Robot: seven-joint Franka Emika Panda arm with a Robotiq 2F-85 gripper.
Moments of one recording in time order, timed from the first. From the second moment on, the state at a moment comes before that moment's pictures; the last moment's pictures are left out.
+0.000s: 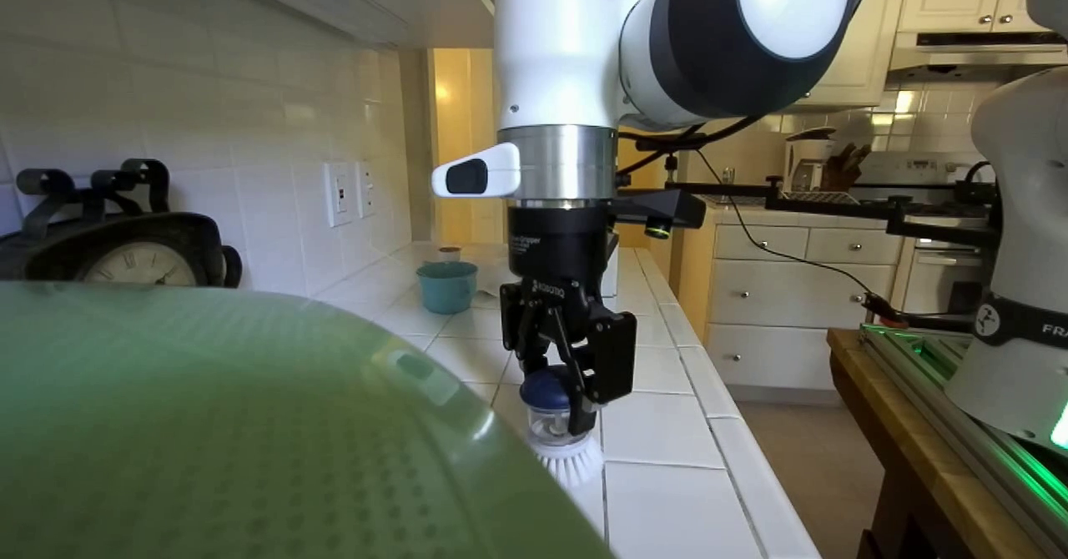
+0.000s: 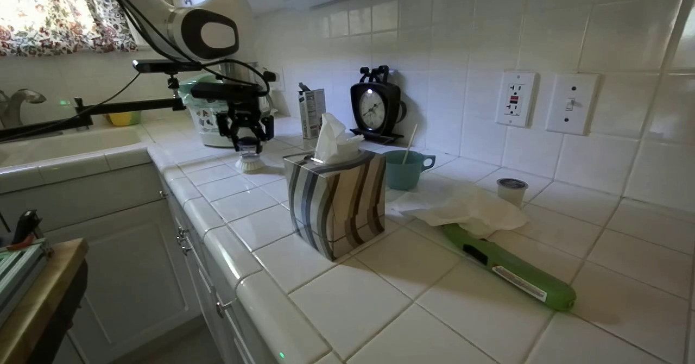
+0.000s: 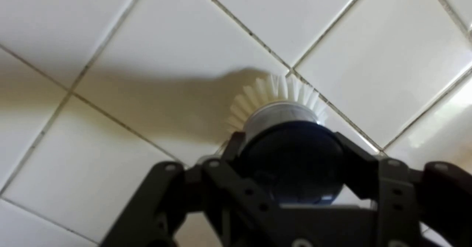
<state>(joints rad) 0.22 0.32 0.27 -2.15 -0.01 2.47 -0.42</state>
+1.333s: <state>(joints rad) 0.10 -0.05 0.15 -2.34 0.02 2.23 -0.37</state>
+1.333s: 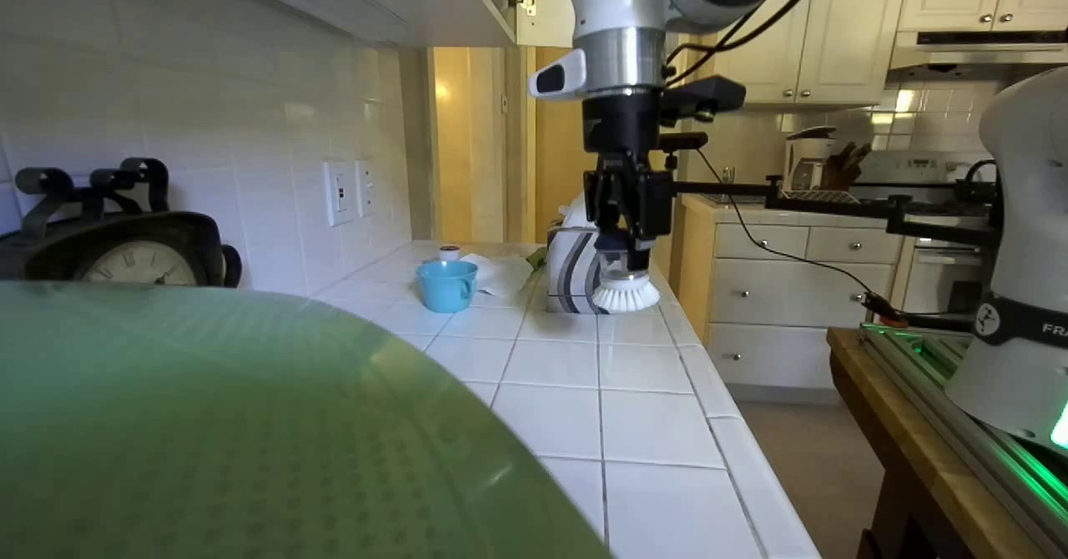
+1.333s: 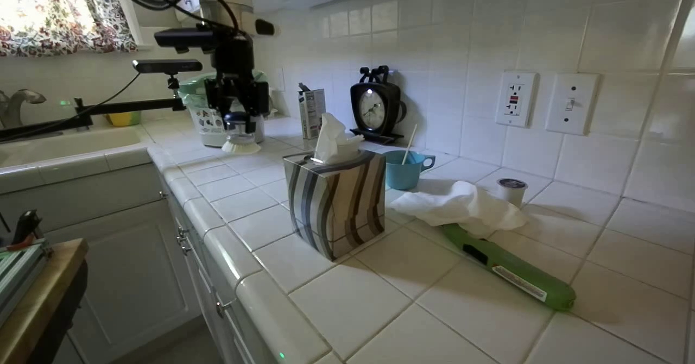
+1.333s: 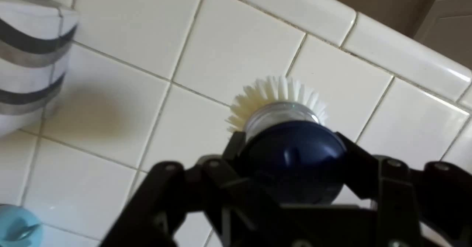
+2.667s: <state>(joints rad) 0.08 -0.38 0.01 -2.16 -0.06 1.79 -0.57</state>
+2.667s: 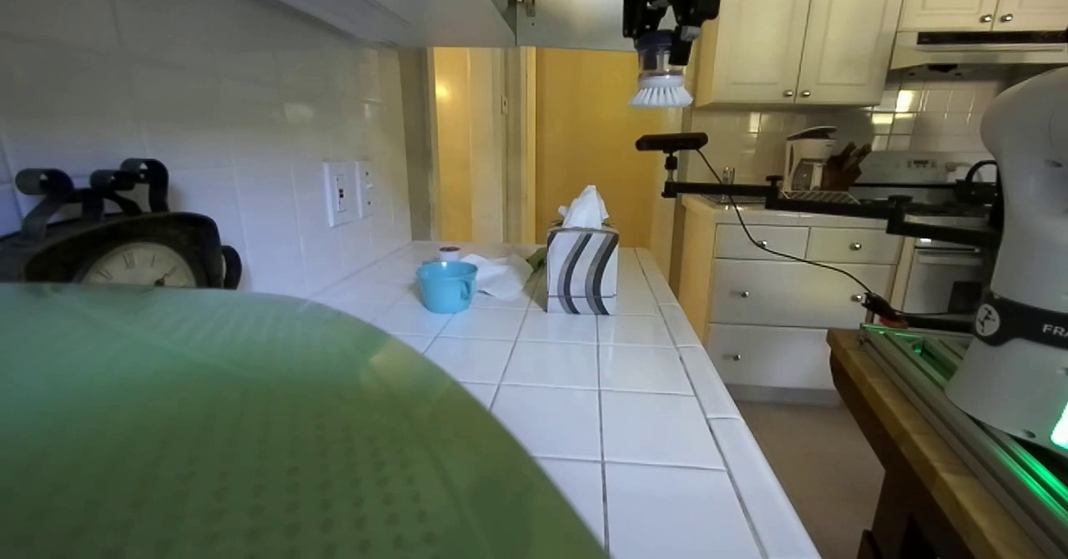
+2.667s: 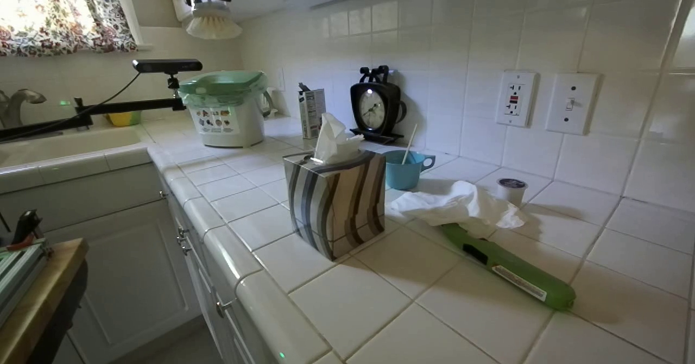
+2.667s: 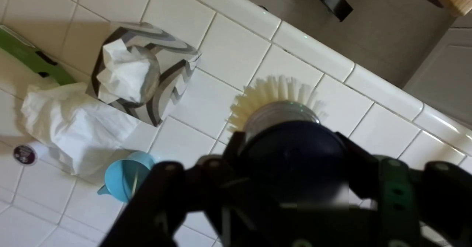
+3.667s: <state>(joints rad) 0.05 -0.20 -0.09 -1.85 -0.07 2.07 -0.62</state>
